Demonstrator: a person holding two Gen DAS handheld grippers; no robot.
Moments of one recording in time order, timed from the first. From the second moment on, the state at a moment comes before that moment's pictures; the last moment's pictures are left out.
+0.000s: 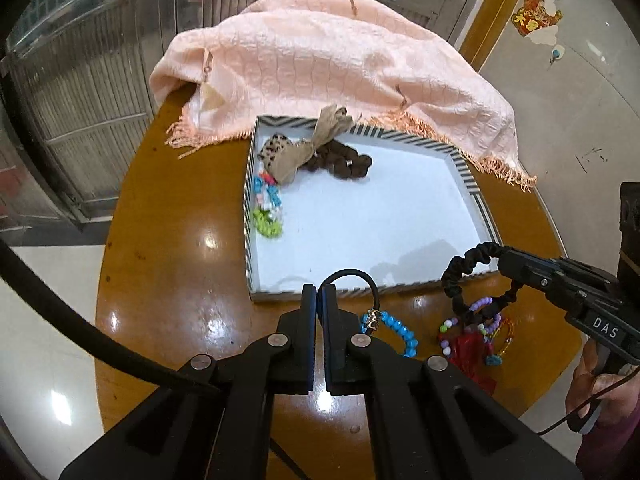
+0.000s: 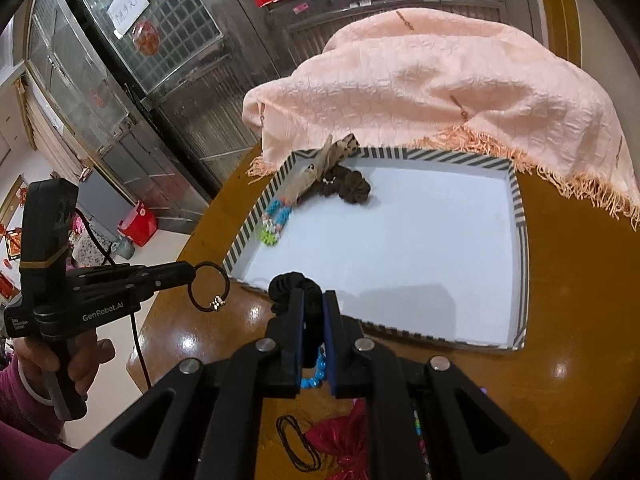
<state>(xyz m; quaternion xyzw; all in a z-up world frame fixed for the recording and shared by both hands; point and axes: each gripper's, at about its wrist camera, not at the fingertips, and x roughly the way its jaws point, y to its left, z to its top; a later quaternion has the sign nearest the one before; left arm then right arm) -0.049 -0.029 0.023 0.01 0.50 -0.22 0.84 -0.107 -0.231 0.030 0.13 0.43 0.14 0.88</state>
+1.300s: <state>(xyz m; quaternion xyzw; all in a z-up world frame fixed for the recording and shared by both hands) -0.001 -0.044 -0.004 0.00 0.52 -0.18 0.83 -0.032 -0.217 0.017 0.11 0.45 0.14 0.88</state>
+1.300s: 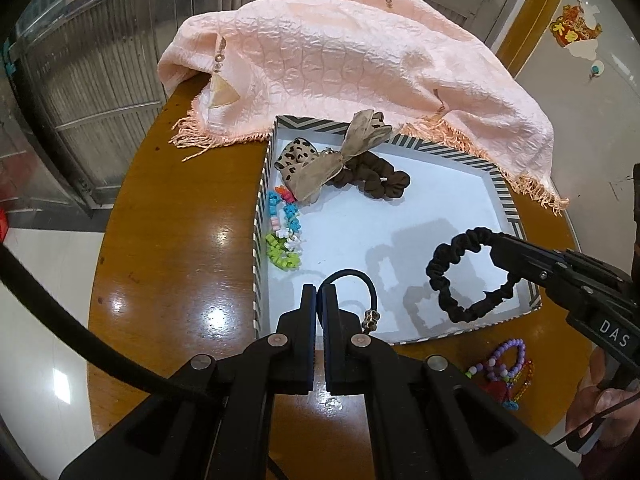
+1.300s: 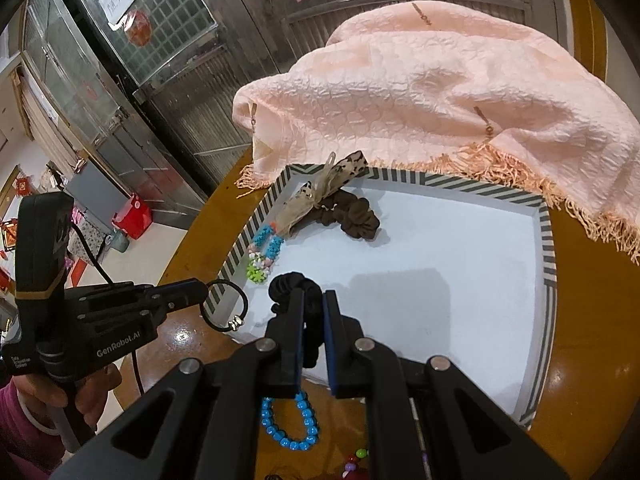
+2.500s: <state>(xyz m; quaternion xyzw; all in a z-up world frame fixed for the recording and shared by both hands) 0.027 -0.041 -0.060 -0.01 0.58 -0.11 0.81 0.072 -0.185 -0.078 0.14 0.52 0.14 0.83</state>
